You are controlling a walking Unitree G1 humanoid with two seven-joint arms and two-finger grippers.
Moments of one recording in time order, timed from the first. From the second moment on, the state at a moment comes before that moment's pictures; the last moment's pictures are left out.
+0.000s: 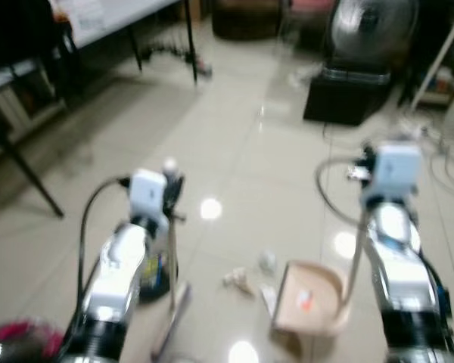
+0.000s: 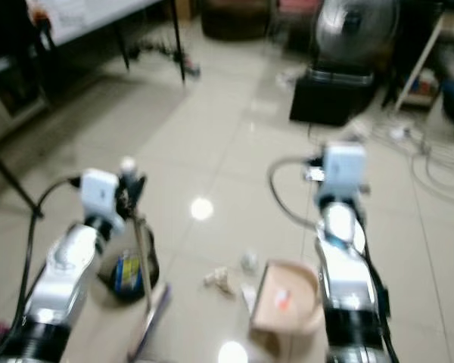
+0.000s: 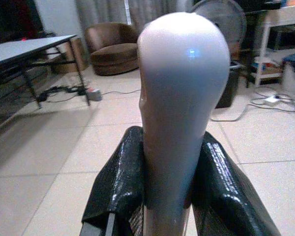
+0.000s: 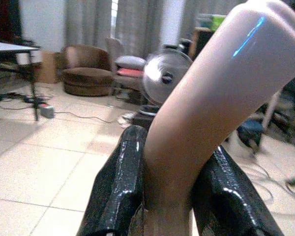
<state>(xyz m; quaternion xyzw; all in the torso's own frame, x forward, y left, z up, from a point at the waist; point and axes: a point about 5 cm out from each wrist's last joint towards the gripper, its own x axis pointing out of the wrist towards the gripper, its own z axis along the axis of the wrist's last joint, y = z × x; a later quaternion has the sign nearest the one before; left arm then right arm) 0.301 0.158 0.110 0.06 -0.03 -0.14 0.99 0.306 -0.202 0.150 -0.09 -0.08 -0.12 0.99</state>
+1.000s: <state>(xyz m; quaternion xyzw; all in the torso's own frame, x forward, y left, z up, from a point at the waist) 0.307 0.153 0.127 0.07 -0.08 -0.09 0.99 0.305 -0.209 0.139 -0.12 -0.05 -0.11 0.99</state>
